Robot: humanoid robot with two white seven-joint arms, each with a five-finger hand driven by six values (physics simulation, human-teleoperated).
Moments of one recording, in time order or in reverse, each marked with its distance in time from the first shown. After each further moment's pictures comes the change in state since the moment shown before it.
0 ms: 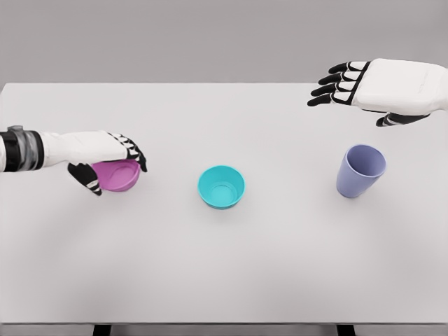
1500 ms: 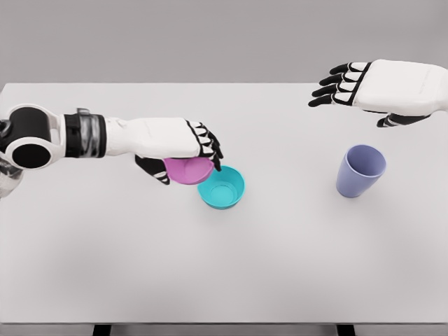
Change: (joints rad) left arm -0.110 -0.219 -0.011 -0.080 -0.031 -0.101 0.000; right arm 0.005 -0.002 -0.001 0.003 0.000 0.000 0.000
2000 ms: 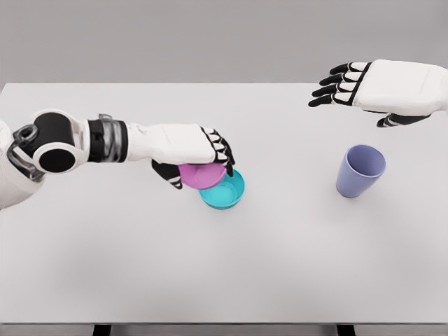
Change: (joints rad) left arm -0.018 -0.059 -0.058 0.003 -0.038 0.065 0.000; right arm 0.000 0.000 0.000 0.000 0.000 0.000 0.000
